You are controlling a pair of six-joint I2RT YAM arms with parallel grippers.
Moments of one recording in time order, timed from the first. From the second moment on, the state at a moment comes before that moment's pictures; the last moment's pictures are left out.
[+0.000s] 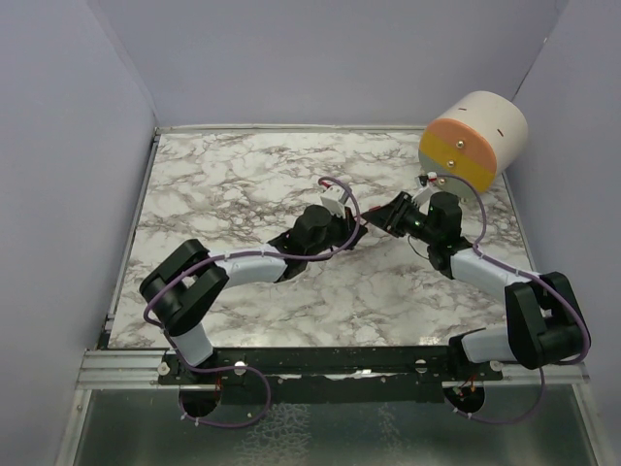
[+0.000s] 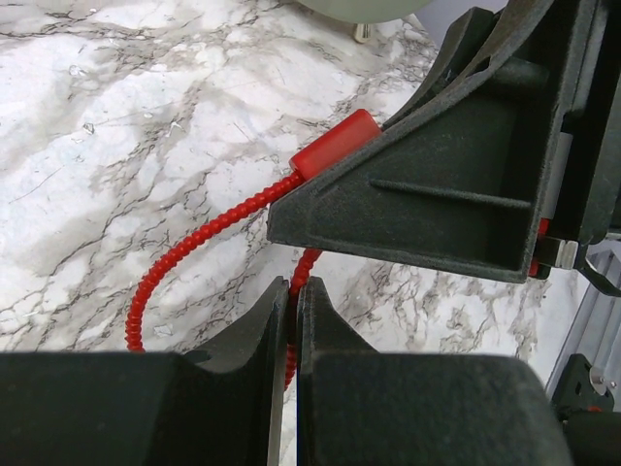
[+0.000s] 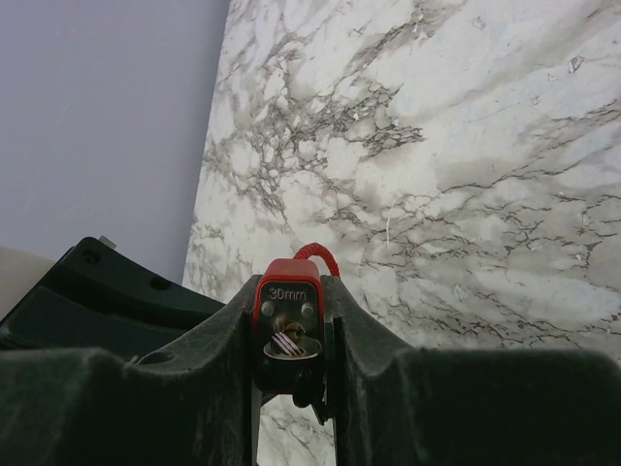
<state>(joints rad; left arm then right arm) -0.85 1.68 0.88 0.55 0.02 -0.53 0.27 1.36 0.57 0.51 -0.48 0.87</state>
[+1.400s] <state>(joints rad) -0.88 1.69 0.90 0.45 -0.10 -0.50 0.26 1.42 0.60 0.49 -0.49 0.84</state>
